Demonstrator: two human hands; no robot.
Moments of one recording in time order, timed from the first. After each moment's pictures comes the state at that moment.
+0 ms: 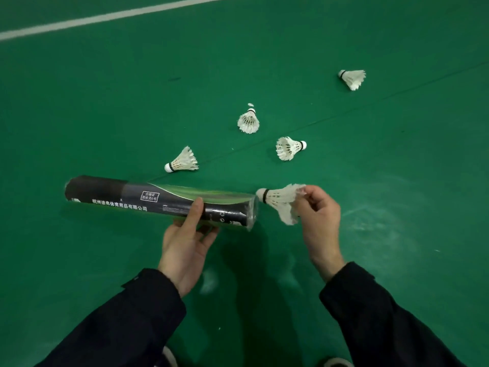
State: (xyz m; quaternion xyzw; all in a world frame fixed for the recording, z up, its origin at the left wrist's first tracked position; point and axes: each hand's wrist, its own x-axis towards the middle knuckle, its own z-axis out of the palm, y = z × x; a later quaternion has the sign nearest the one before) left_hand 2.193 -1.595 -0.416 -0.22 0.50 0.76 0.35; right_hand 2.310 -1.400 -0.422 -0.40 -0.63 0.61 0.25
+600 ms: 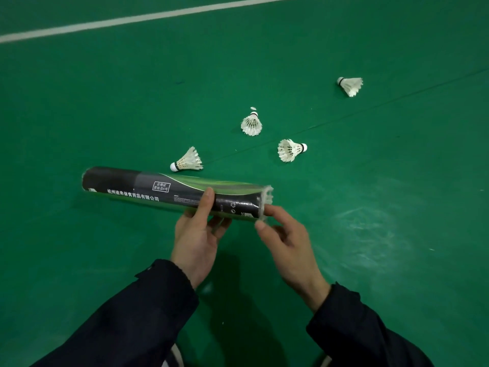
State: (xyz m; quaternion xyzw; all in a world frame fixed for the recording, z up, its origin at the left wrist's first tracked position) left_hand 2.201 -1.586 -0.399 -0.18 0.47 0.79 0.34; right_hand 2.320 -1.472 -0.408 -0.26 -0.74 0.59 0.18
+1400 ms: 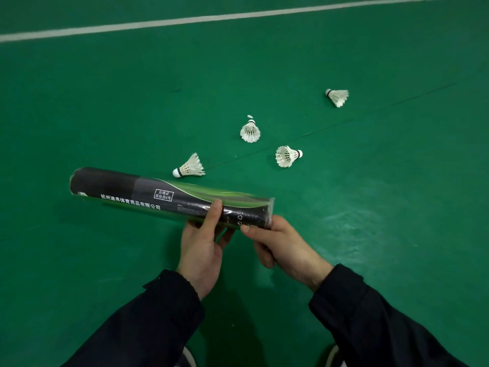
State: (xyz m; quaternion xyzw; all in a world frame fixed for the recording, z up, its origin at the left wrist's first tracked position) left_hand 2.197 -1.613 -0.395 -0.13 0.47 0.79 0.36; right_hand 2.287 -1.488 -0.383 -0.26 -0.64 0.72 -0.03
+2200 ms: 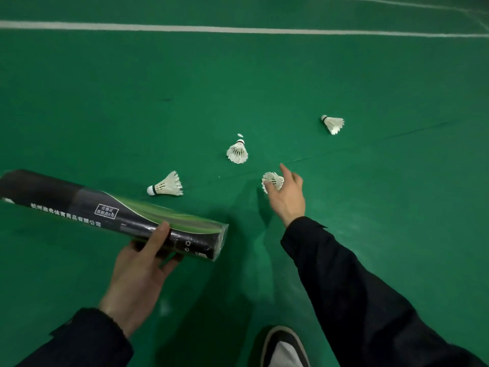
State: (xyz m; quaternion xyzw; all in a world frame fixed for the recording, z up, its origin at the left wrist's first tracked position) left_hand 2.159 -1.618 -0.417 -0.17 0.51 0.77 0.35; right_hand 2.198 -1.303 -0.457 -0.45 -0.83 0.31 0.07
